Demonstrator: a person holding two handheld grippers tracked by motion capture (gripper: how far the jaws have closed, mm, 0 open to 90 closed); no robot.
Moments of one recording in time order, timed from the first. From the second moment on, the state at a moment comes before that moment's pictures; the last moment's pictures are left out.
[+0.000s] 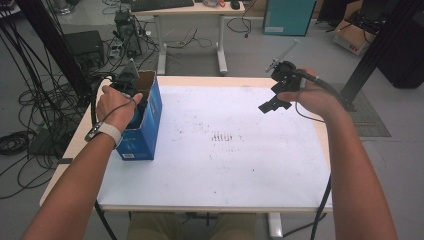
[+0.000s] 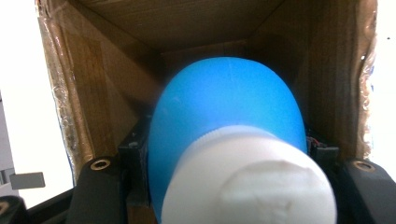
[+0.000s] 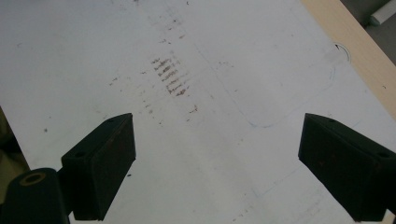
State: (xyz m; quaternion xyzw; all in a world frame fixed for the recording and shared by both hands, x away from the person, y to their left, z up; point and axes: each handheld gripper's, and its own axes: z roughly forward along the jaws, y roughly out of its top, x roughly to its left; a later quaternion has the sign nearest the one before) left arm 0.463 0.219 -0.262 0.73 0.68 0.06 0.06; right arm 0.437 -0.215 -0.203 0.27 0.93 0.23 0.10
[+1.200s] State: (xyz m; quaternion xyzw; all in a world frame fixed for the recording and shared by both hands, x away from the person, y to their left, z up) left arm 0.464 0.220 -0.263 0.73 0.67 0.06 0.06; right arm 0.436 -0.216 -0.203 0.27 0.93 0.23 0.10
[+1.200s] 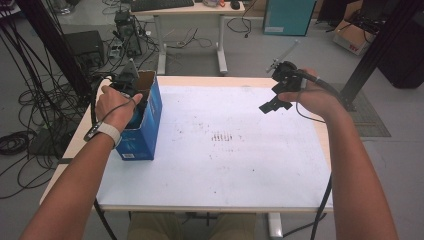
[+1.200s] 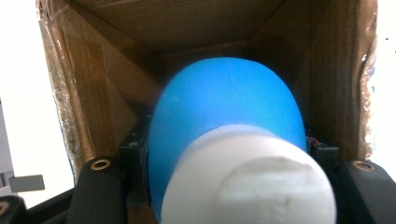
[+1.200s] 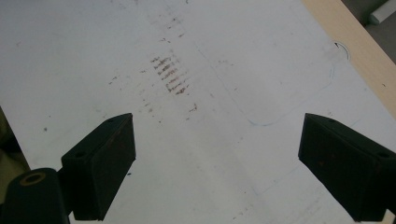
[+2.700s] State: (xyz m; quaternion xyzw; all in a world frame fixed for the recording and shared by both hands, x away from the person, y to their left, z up) left arm 0.461 0.230 -0.249 0.76 0.64 0.07 0.10; right arm 0.428 -0.206 -0.201 0.25 0.93 0.23 0.10
